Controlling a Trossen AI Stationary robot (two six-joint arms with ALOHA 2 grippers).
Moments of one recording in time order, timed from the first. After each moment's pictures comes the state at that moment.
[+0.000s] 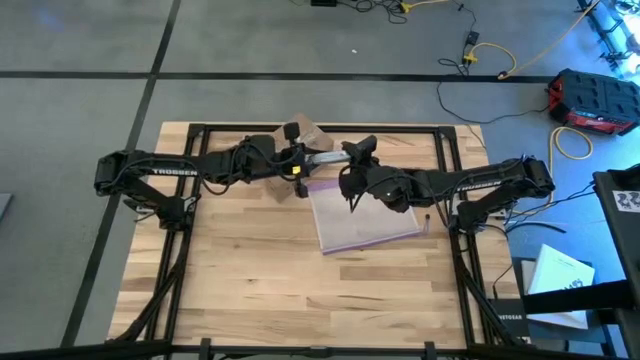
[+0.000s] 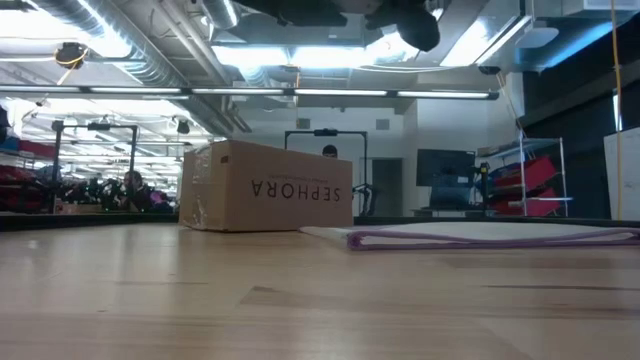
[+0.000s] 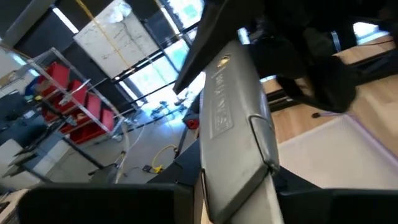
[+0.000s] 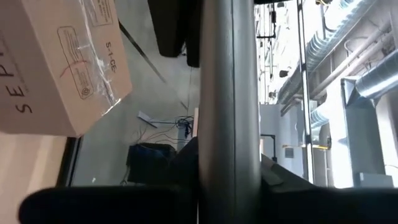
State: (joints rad) left arm 0.13 1.41 1.11 0.15 -0.19 0.55; right arm 0.11 1.42 1.17 -0.08 1.00 -1.22
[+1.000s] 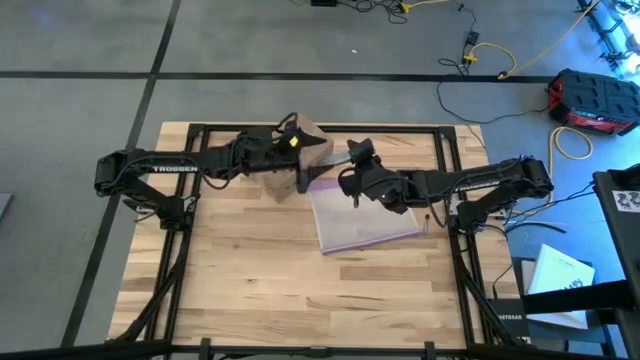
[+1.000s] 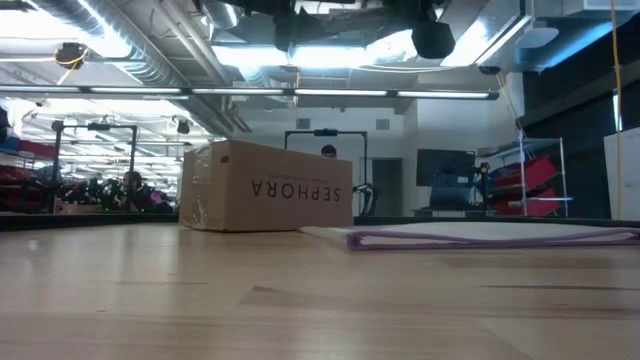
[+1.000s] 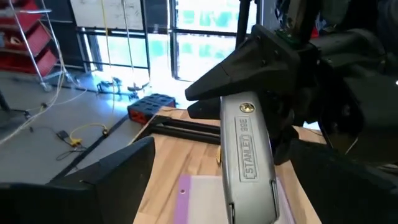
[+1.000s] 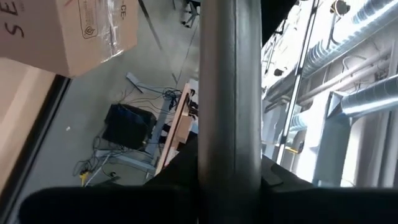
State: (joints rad) left arm 0.19 1.41 1.11 0.19 -0.05 -0.04; right arm 0.11 1.44 1.17 -0.15 1.09 -1.40
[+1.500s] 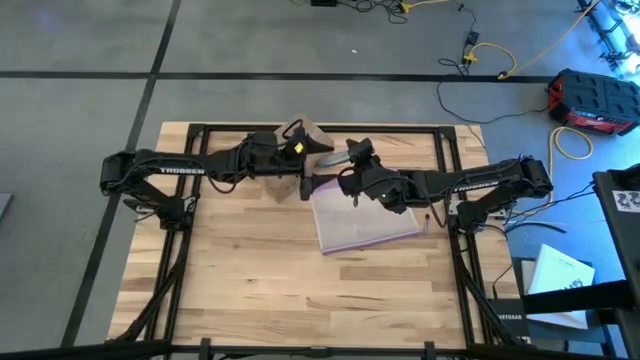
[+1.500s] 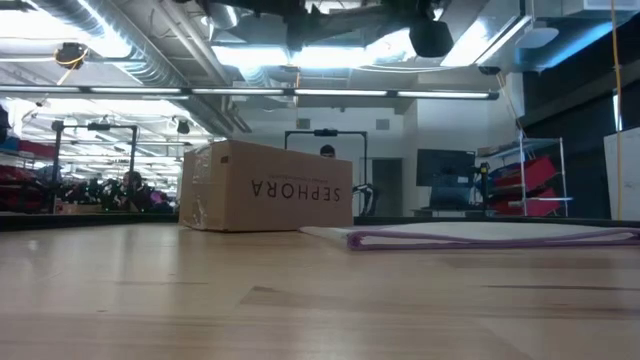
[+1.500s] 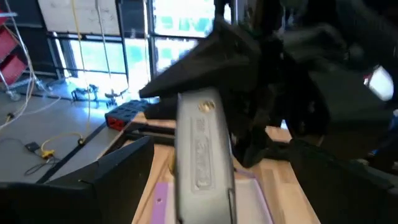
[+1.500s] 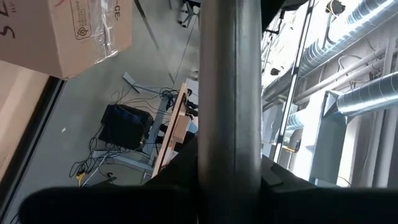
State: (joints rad) left arm 0.17 1.47 1.11 0.28 0.01 -0.01; right arm 0.11 1.44 1.17 -0.12 1.10 -1.42
